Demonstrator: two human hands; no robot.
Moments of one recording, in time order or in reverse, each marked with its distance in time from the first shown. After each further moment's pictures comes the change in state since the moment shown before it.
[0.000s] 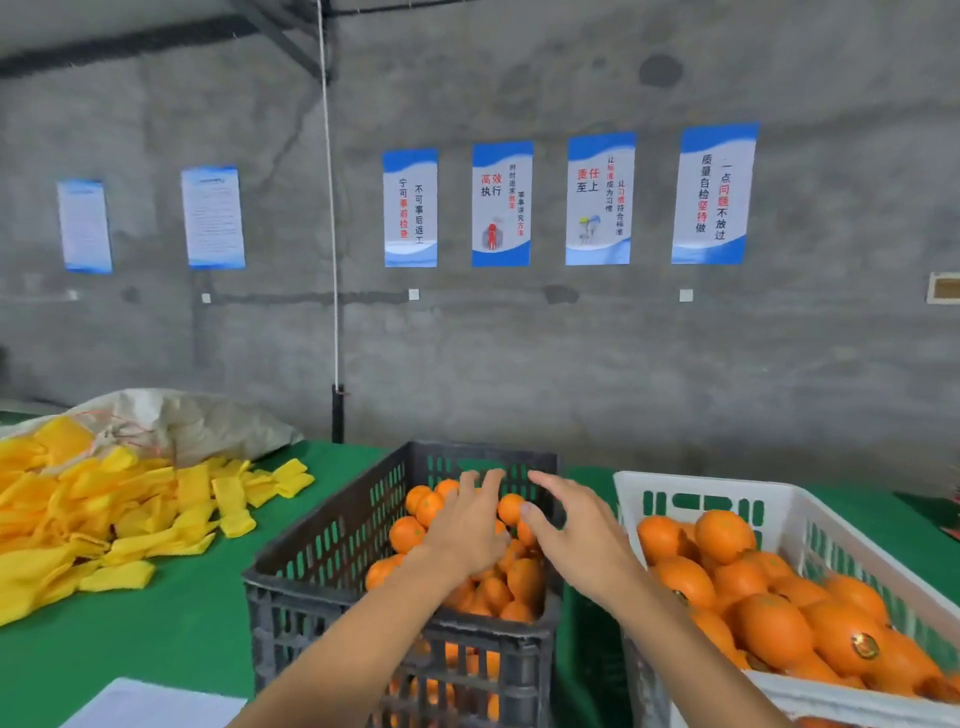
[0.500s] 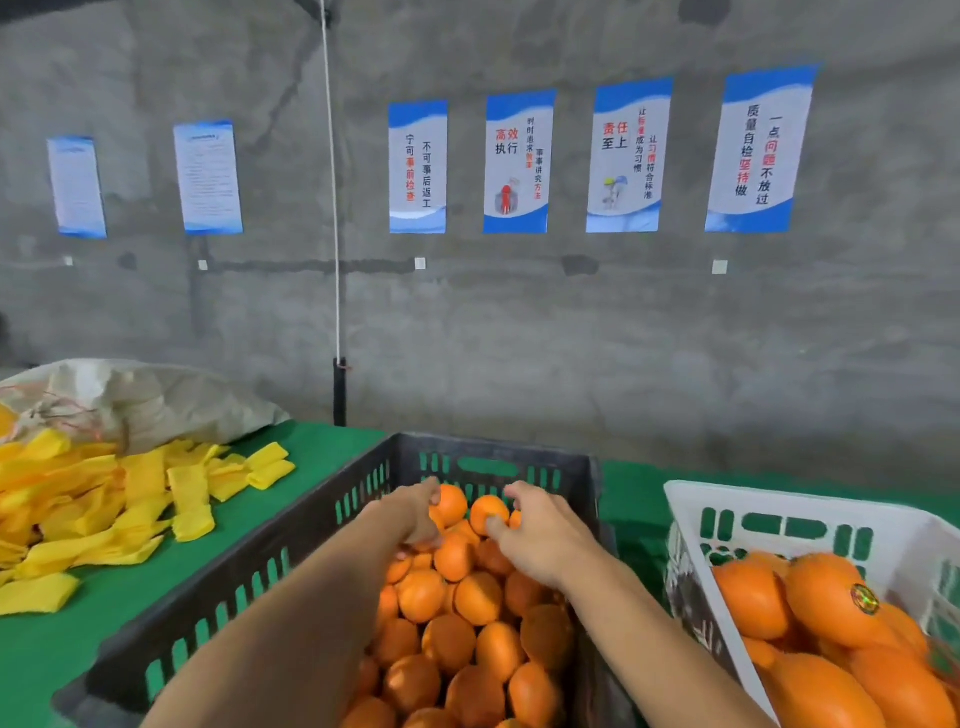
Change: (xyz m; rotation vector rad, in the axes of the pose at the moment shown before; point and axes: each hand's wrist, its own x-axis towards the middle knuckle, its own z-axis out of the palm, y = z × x) left_hand 0.183 -0.149 0.057 0.017 -0.357 -0.348; right_hand 0.162 0.051 0.105 -0.137 -0.360 0.219
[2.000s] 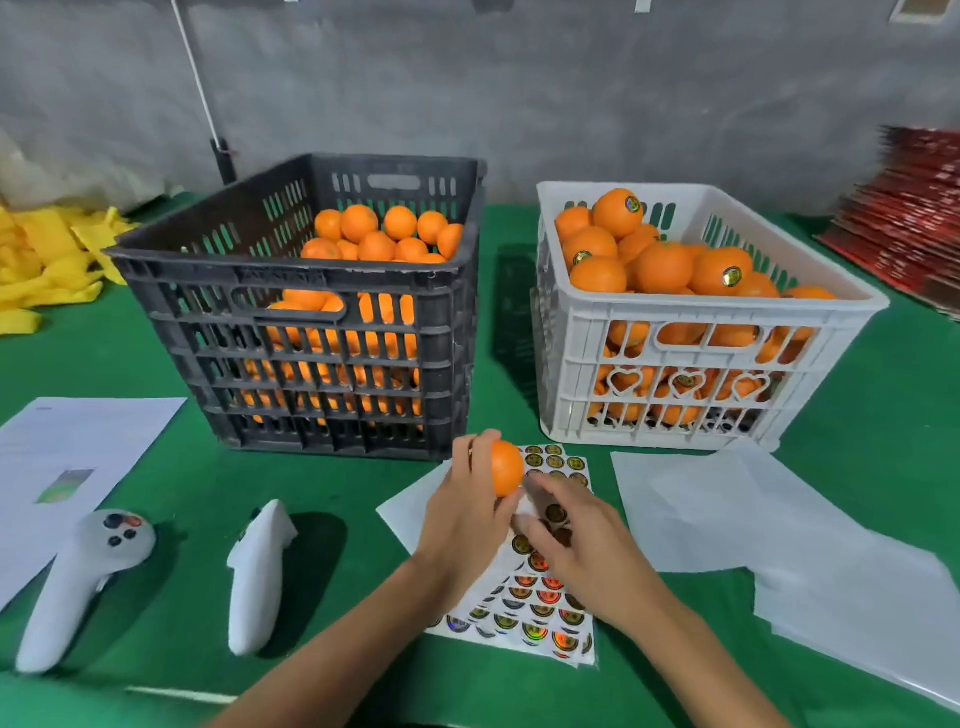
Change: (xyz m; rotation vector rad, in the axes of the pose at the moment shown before) left_hand -0.388 0.046 0.311 -0.405 0.230 0.430; right_hand -0.450 0.102 0.083 0.152 0.010 0.067
